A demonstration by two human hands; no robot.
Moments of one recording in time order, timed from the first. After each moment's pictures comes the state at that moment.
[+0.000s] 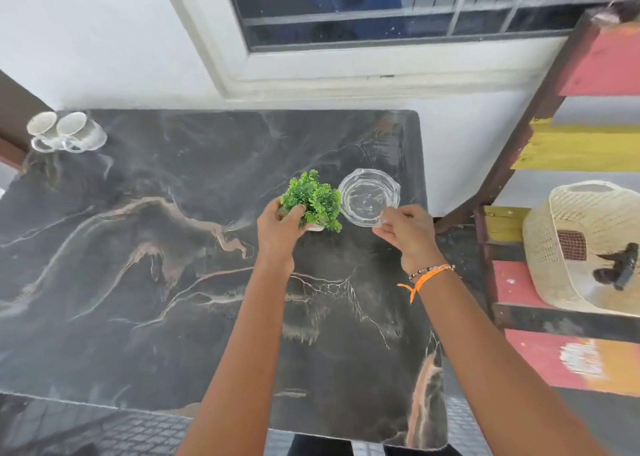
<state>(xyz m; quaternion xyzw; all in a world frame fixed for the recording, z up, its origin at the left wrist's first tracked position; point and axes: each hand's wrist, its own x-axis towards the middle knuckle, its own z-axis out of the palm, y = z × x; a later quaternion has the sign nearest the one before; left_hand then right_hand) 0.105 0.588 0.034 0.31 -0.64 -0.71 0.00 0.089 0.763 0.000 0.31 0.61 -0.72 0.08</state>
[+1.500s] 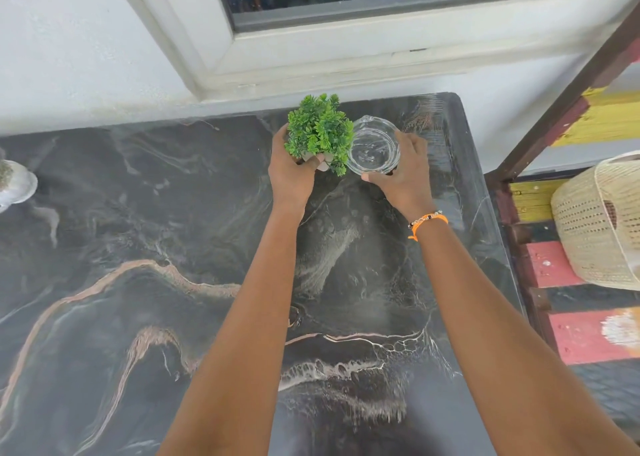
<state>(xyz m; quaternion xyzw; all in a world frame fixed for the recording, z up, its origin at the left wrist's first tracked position) -0.086 0.514 -0.026 0.19 -0.76 -0.62 -0.05 -0.061 0.677 -0.041 0.14 0.89 -0.43 -0.01</state>
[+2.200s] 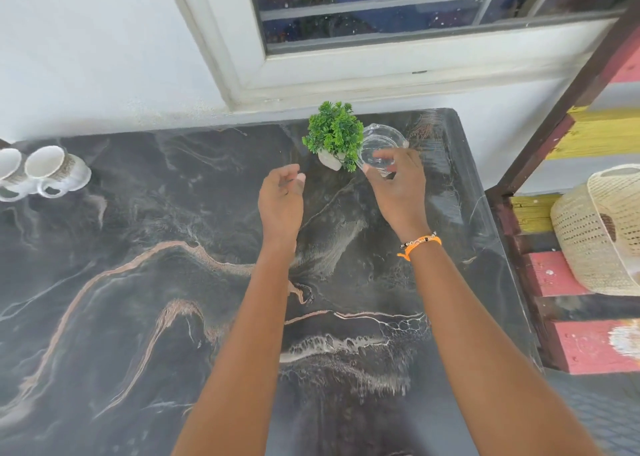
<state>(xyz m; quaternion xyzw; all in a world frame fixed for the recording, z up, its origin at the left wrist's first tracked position) 0.000 0.477 0.016 0.19 -0.76 -0.62 0.01 -0.004 0.635 0.009 0.12 0.85 -0.50 -0.12</state>
